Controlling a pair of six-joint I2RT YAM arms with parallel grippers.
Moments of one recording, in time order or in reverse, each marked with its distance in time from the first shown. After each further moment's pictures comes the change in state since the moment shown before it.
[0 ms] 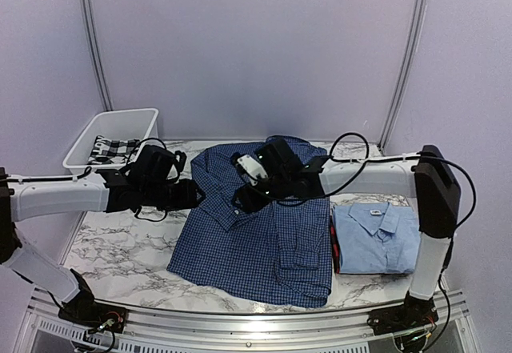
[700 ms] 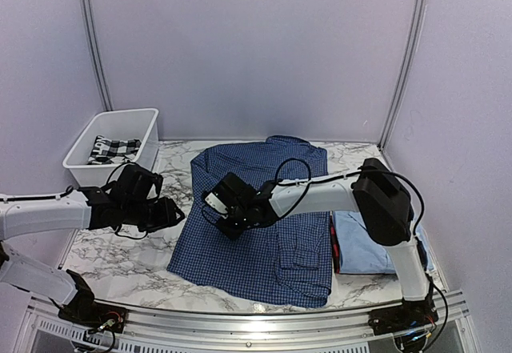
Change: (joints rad) left arm 0.076 -0.168 -0.228 -0.064 0.029 -0.131; right arm 0.159 0.349 0.270 -0.148 0.266 -0.168
